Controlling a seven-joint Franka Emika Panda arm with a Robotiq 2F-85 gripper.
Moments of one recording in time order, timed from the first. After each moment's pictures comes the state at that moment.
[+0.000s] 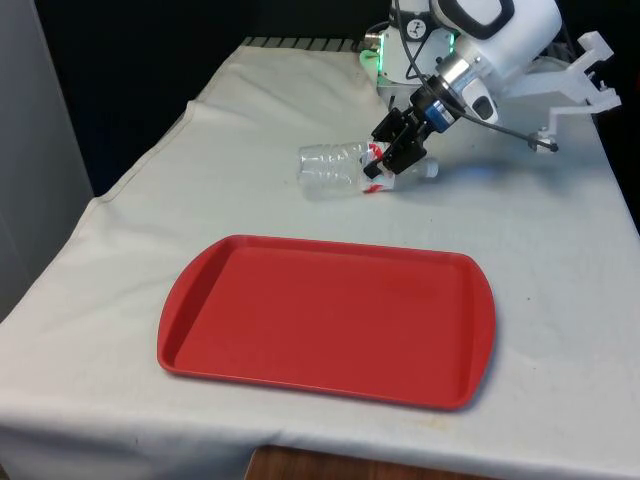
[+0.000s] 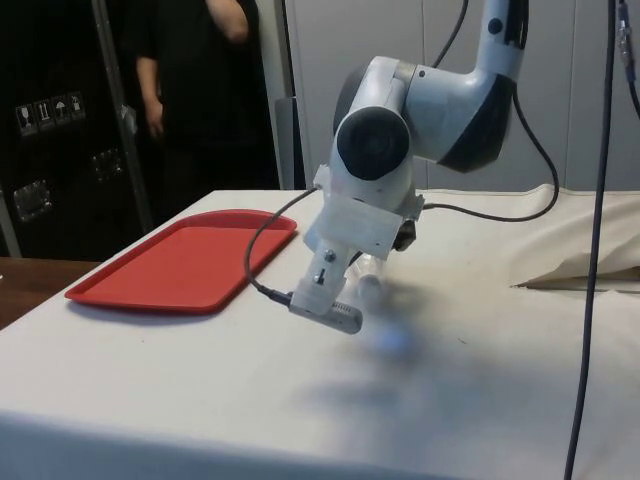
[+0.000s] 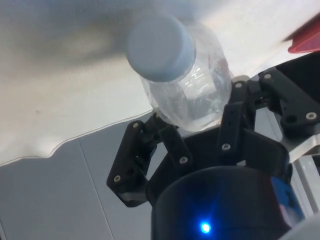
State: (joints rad) arm 0.11 0.35 0.11 -2.46 -1.45 2.25 -0.38
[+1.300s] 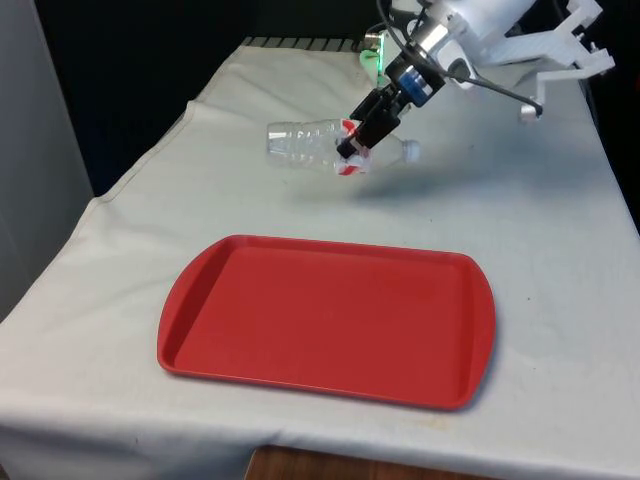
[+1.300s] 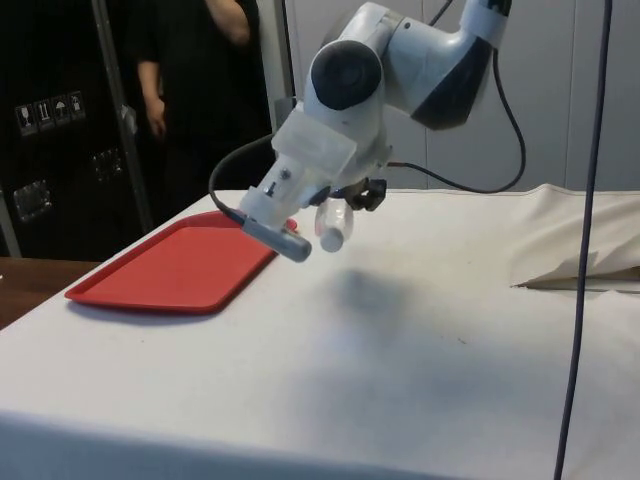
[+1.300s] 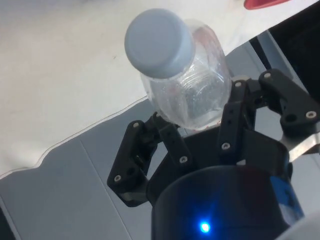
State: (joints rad) arm 0.08 0.24 0.03 -2.43 -1.45 2.33 -0.39
